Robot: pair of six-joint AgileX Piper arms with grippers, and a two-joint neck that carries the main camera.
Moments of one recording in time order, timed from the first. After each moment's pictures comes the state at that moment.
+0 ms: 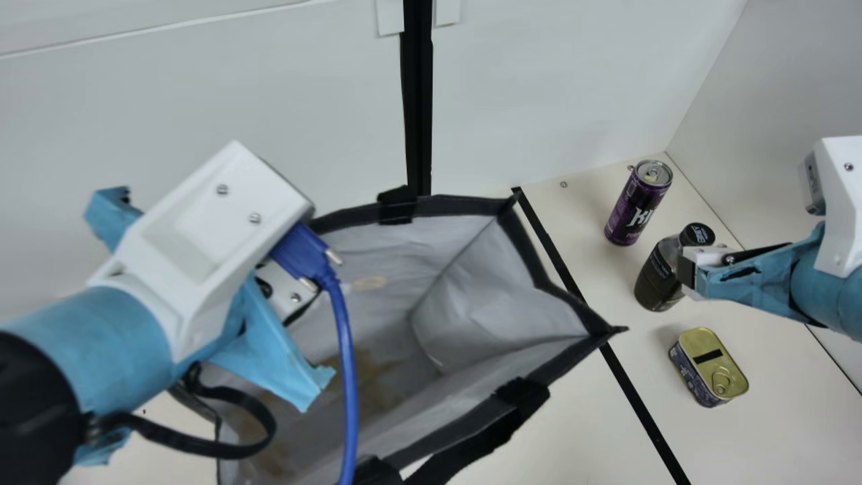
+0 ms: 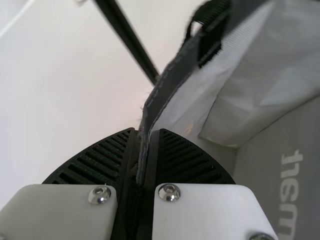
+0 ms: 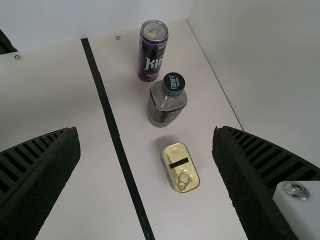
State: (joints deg) left arm -49.0 93.9 -121.9 10.4 69.9 15.5; right arm -20.9 60.2 -83.3 -6.6 69.9 -2.9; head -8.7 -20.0
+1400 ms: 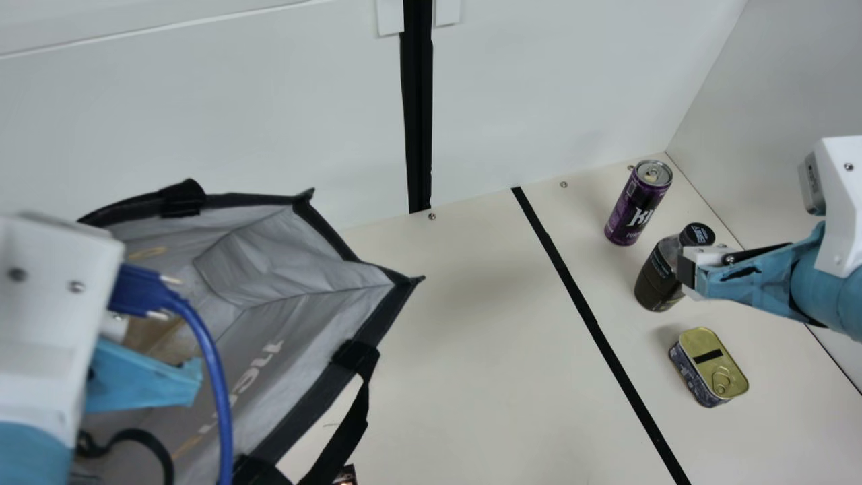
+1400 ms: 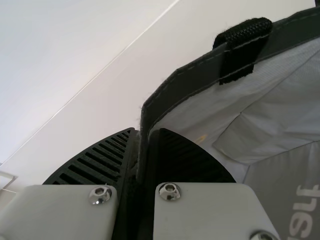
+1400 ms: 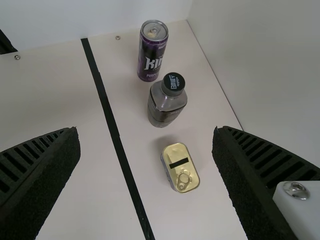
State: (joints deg) left arm -59.9 79.4 -93.0 61.2 69.9 -21.6; right arm -20.9 60.2 -83.3 -6.6 69.9 -2.9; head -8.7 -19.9
